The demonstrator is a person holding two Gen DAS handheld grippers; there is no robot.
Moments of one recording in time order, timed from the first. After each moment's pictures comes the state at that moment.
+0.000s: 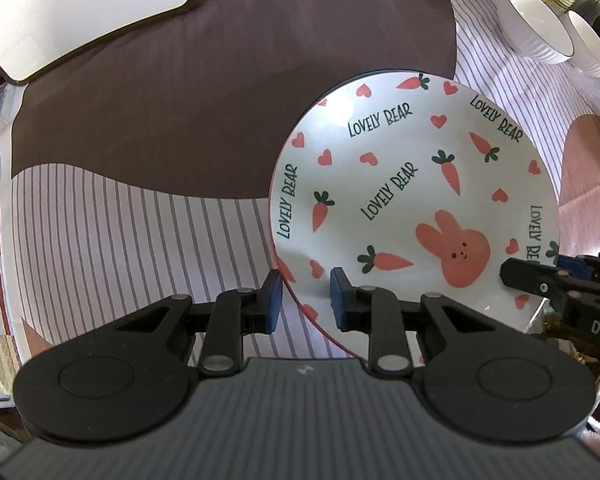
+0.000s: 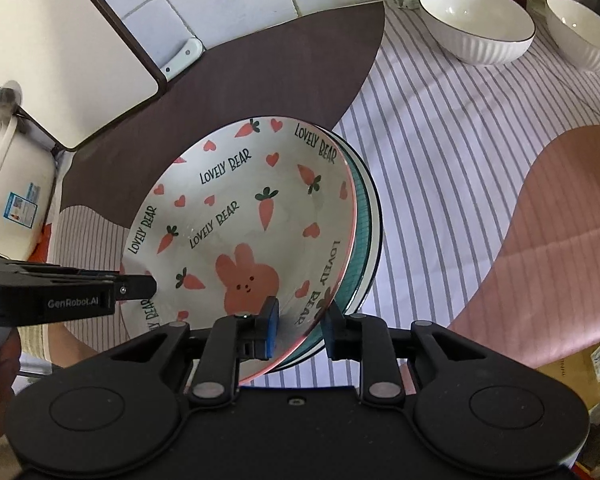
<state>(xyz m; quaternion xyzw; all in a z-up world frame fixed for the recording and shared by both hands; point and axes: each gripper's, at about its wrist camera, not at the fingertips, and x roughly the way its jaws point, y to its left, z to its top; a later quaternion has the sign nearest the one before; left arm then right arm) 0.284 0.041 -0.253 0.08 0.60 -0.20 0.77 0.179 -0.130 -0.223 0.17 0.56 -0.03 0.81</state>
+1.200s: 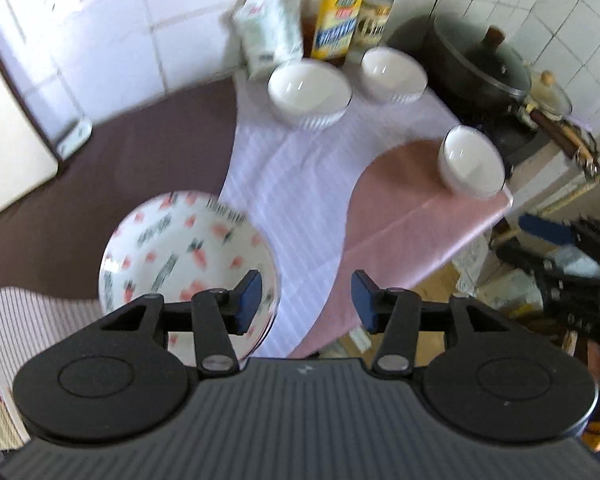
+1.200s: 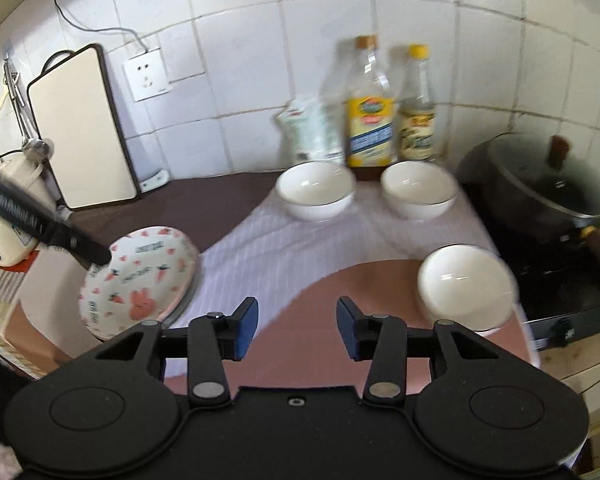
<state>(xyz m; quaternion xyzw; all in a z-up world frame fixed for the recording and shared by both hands) 0.171 -0.092 -0.100 0.11 0.50 -0.33 0.79 0.016 -0.270 -0.105 0.03 0.37 -0.05 0.93</state>
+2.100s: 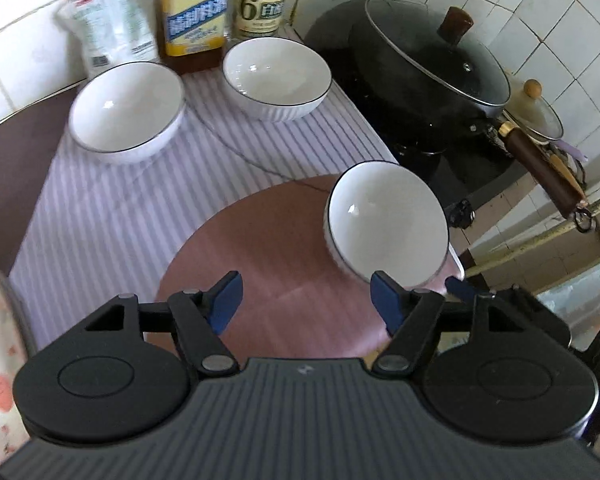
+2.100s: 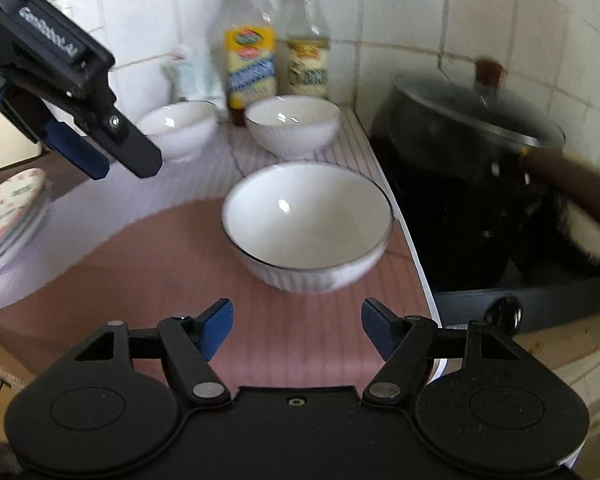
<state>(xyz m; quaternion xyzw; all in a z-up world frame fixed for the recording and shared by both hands) 0.167 -0.307 -0.190 0.06 0.50 -0.36 0.78 0.013 -0.414 -0.219 0.01 0.37 -0.11 0.92</state>
